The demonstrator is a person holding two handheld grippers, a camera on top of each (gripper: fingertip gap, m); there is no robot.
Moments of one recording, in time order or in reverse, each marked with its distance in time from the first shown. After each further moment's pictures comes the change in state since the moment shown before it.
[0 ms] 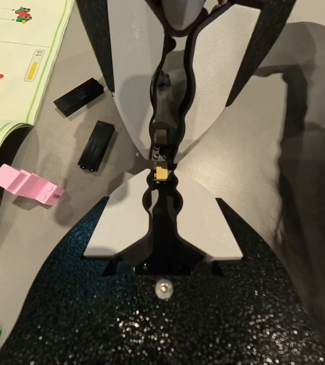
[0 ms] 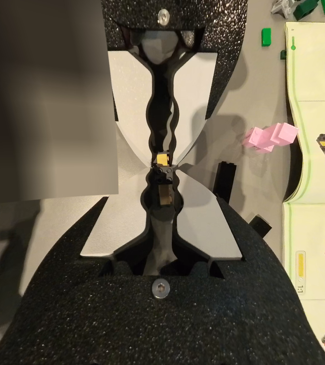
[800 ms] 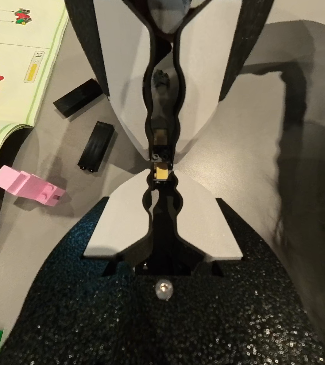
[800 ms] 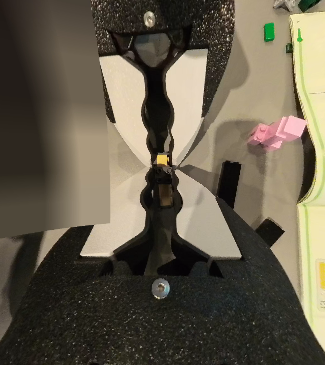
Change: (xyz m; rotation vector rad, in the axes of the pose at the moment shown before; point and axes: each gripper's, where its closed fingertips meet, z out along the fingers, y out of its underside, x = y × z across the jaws) left arm 0.000 0.000 0.000 -0.001 -0.001 0.009; right arm -0.001 0.000 0.001 0.049 -0.077 0.066
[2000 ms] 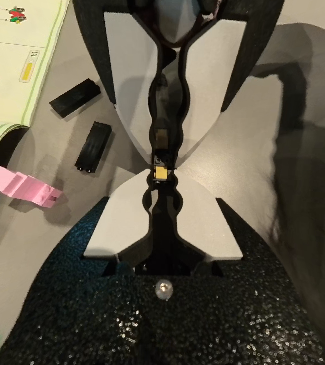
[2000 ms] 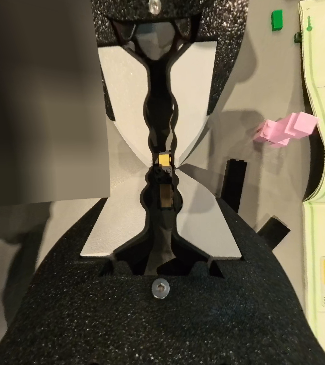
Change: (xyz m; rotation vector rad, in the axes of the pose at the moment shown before) left arm 0.003 0.000 -0.001 0.002 0.021 -0.006; right arm -0.003 0.003 0.005 -0.041 0.024 0.005
